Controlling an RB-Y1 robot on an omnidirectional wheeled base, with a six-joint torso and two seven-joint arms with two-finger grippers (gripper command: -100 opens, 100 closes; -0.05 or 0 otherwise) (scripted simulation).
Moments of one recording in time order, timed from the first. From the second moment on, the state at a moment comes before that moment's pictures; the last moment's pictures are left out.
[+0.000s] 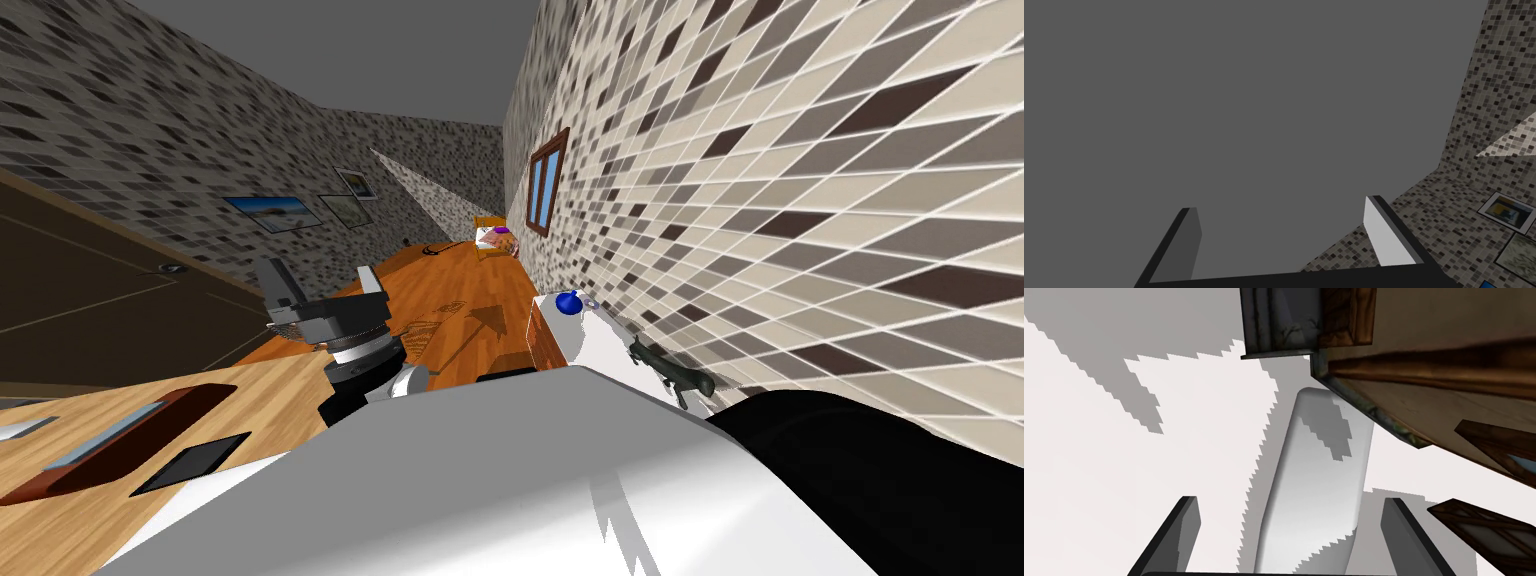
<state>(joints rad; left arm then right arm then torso) 0.51 -0.05 -0.05 -2.40 0.03 -0.63 0.03 0.71 -0.89 -0.37 -0.57 -1.63 0.90 -1.28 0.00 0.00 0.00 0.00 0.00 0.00</state>
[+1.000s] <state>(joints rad) 0.51 -0.05 -0.05 -2.40 0.03 -0.63 0.03 0.69 -0.84 -0.37 -0.44 -1.67 0.98 -1.34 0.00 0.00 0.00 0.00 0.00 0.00</state>
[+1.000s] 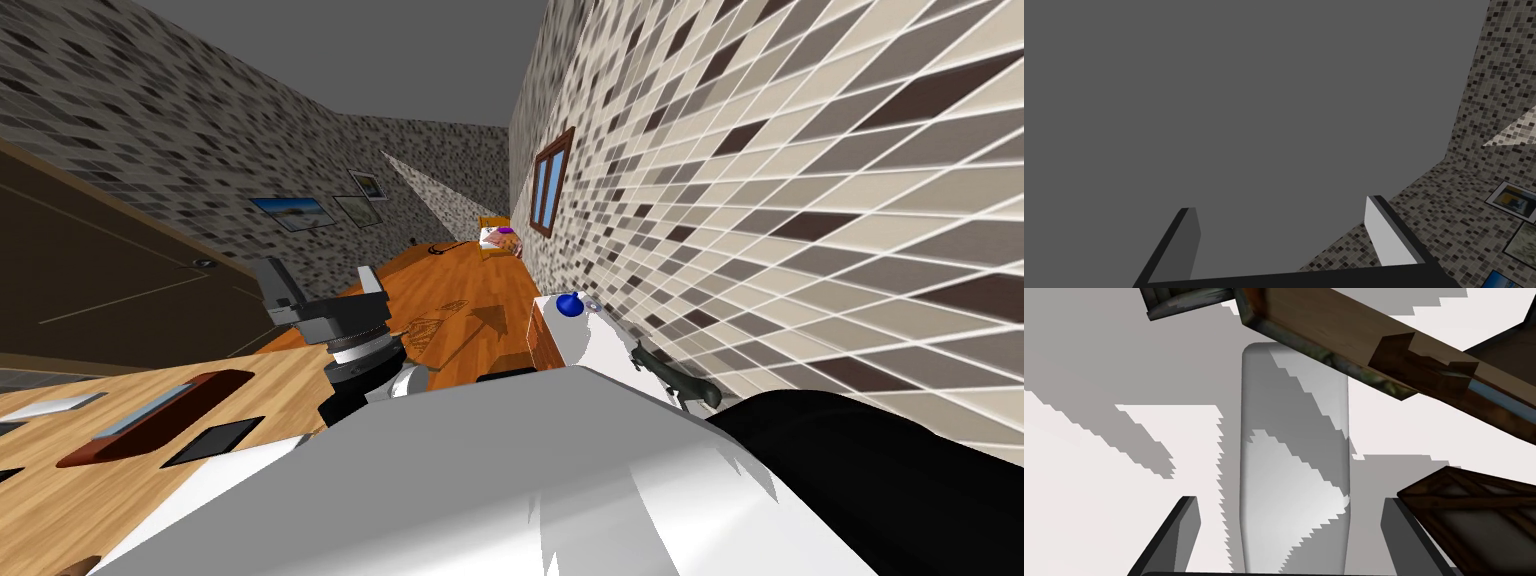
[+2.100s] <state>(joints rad) 0.51 -0.05 -0.05 -2.40 0.03 -0.63 0.03 0.66 -0.83 -0.37 -0.41 -1.65 0.96 -1.32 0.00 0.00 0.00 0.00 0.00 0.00</state>
